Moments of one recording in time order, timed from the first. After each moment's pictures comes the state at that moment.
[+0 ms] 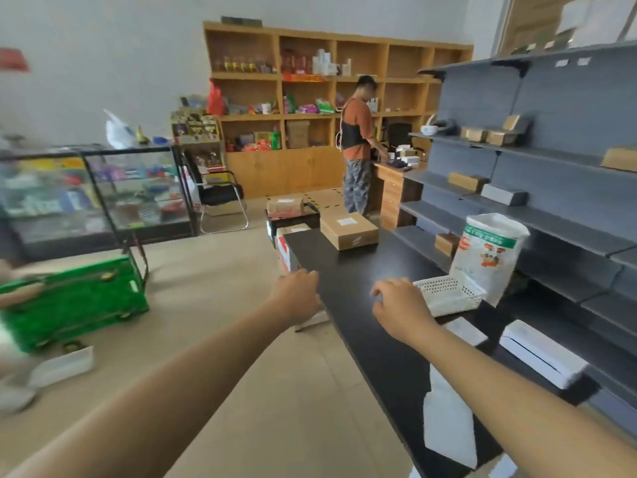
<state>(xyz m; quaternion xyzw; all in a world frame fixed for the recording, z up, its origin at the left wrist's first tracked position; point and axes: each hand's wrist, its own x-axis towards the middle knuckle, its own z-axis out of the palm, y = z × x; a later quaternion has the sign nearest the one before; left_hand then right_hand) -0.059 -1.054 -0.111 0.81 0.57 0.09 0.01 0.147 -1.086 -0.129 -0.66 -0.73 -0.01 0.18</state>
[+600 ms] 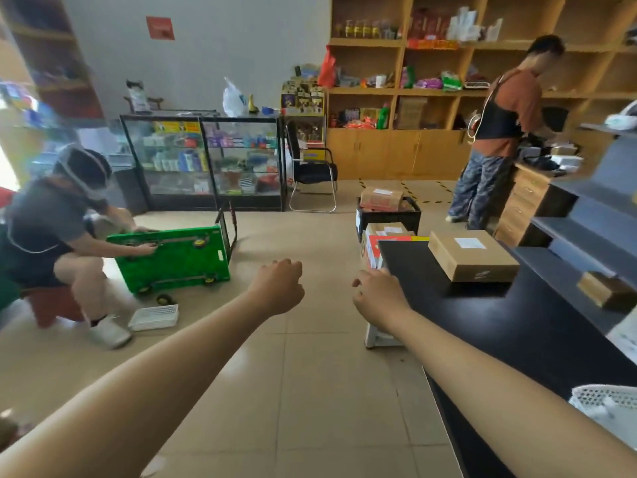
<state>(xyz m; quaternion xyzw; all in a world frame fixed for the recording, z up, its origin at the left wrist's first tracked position) -0.286 -0.833 -0.136 0.68 0.73 0.05 -0.01 -0.093 -0.776 -0.164 -0.52 -0.84 0.06 0.14</state>
